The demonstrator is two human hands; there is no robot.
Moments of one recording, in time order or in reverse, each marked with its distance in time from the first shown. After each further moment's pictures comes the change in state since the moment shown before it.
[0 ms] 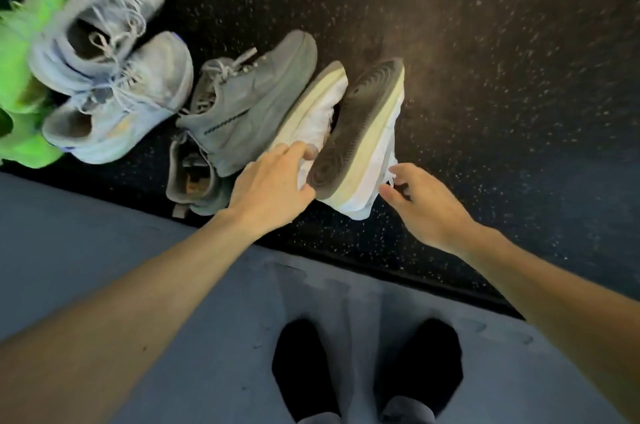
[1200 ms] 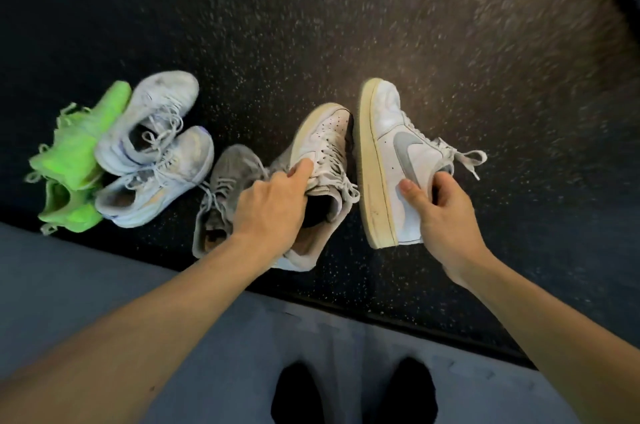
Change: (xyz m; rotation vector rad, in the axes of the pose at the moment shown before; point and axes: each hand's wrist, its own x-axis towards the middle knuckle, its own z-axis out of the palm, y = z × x) left_hand -0.025 0.066 -0.107 0.399 0.280 0.076; right_hand -0.068 -0.069 -0.109 0.732 0.443 0.017
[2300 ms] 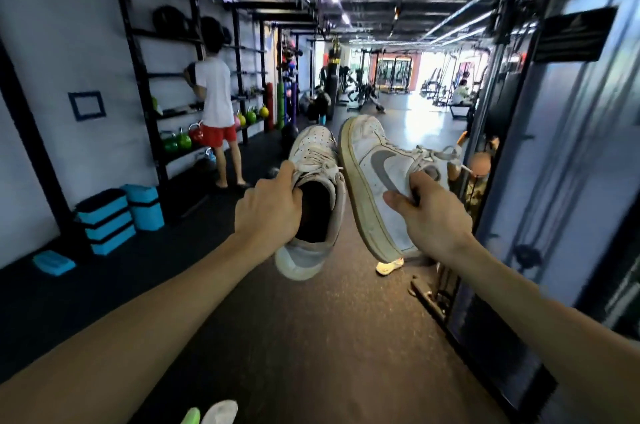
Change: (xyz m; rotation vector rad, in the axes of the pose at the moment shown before) left_hand -0.253 -0.001 -0.836 -0.313 0.885 0.044; right_hand -0.456 -0.716 -0.267 -0.477 0.505 -0.923
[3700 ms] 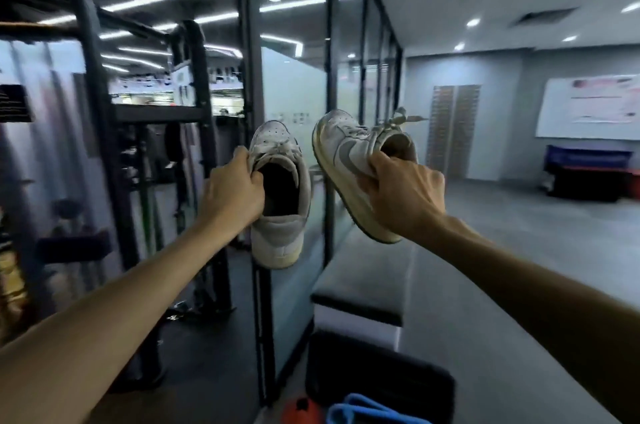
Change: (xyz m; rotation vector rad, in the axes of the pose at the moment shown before) left_hand -0.400 0.427 -0.330 -1.010 -0.286 0.837; right_hand -0.605 -0.240 -0.505 -1.272 0.544 0.733
